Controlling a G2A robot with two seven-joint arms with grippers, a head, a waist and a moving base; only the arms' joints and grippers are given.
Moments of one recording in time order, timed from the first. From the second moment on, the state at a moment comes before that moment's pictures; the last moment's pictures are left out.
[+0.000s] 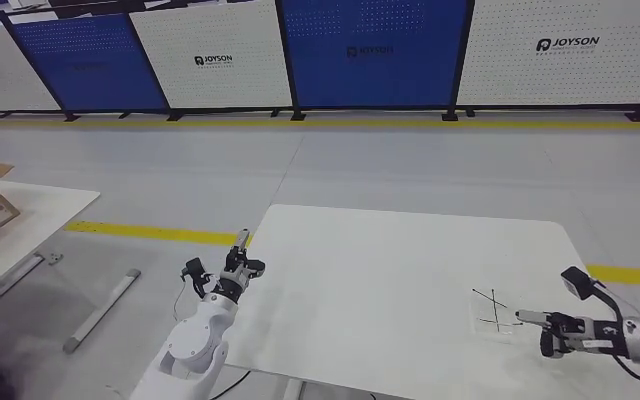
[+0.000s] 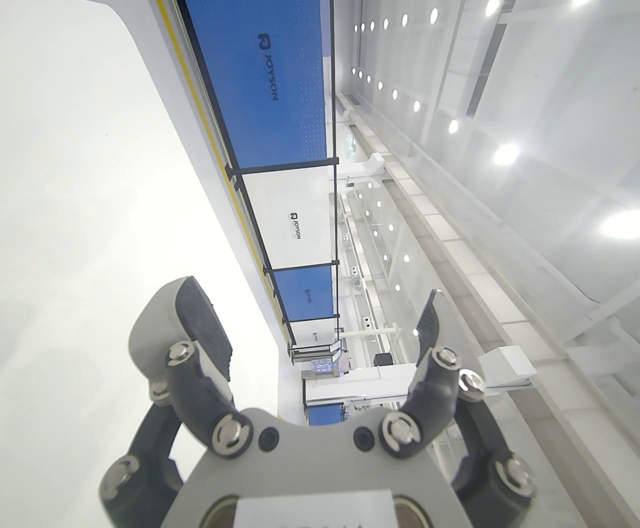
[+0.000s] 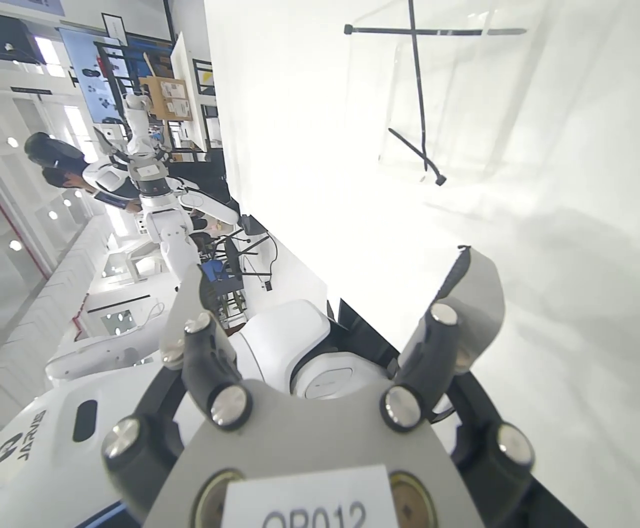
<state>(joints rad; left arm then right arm) 1.73 -1.15 -1.60 -1.80 -0.42 0.00 0.00 -1.15 -0.74 1.32 -1.33 0.20 0.03 1.39</state>
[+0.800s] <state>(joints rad) 1.73 -1.15 -1.60 -1.80 -0.42 0.00 0.00 -0.99 -0.77 1.16 -1.32 0.02 0.18 1.31</state>
